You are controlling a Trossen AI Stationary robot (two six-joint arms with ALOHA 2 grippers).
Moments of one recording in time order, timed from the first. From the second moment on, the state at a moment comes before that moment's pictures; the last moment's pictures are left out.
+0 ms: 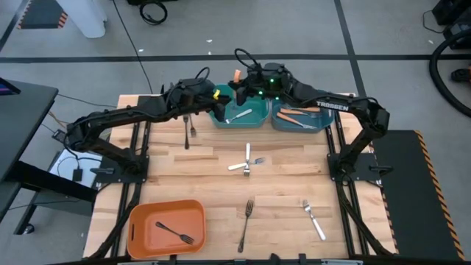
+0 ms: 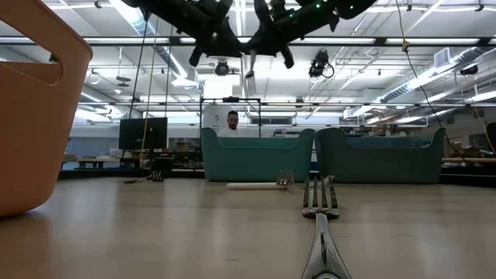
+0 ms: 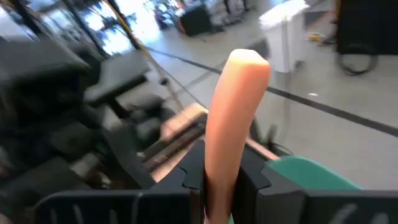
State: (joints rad) left arm 0.40 1.40 1.15 -0.05 -0.07 -0.37; right arm -0.43 1.62 1.40 0.01 -0.01 0.38
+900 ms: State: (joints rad) left arm 0.54 1.29 1.15 -0.09 -0.07 -0.22; right arm -0.61 1.55 1.40 -1.15 0.31 -0.26
